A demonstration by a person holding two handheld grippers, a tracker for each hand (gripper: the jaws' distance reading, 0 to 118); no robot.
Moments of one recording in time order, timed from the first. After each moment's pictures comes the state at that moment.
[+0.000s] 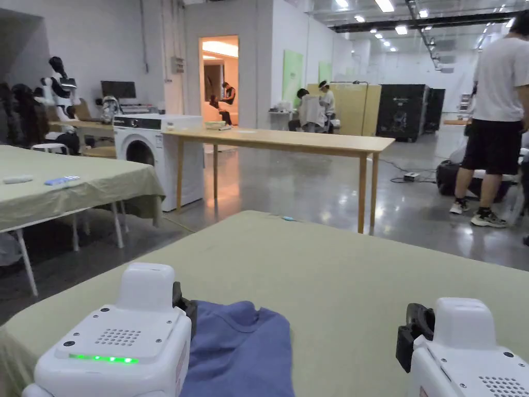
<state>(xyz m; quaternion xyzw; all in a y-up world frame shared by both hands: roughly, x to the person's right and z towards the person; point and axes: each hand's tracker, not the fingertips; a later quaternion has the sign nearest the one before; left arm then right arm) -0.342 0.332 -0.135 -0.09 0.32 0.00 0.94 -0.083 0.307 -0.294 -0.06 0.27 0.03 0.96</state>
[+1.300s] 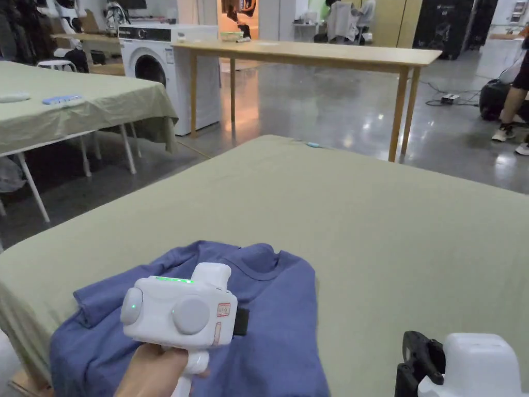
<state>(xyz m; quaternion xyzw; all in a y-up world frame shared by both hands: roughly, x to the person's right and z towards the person) -0.458 0.170 -0.347 -0.41 0.14 0.14 0.89 -0.128 0.224 -0.334 -0.18 0.30 0.06 0.94</state>
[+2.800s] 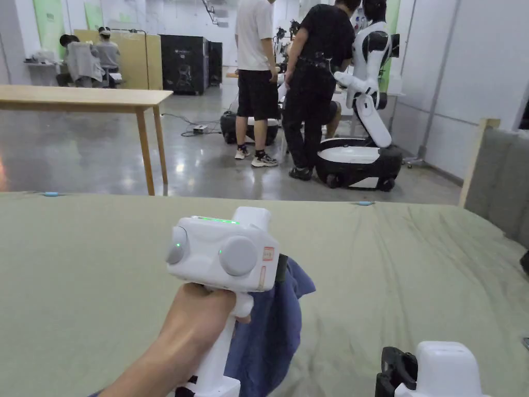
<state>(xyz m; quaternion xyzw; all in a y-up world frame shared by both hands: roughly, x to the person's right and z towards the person) -0.032 0.321 -0.464 -0.31 -0.19 -0.01 0.93 0.159 0.257 -0.270 -0.18 0.00 0.00 0.98</state>
